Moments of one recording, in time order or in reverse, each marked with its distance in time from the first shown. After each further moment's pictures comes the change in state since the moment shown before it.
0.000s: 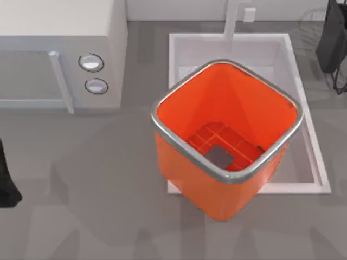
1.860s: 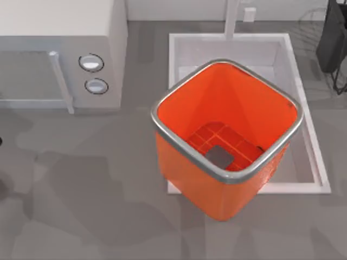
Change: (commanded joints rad) left arm 0.243 1.692 1.109 -0.933 0.061 0.520; right arm 0.000 0.000 0.000 0.000 0.000 0.000
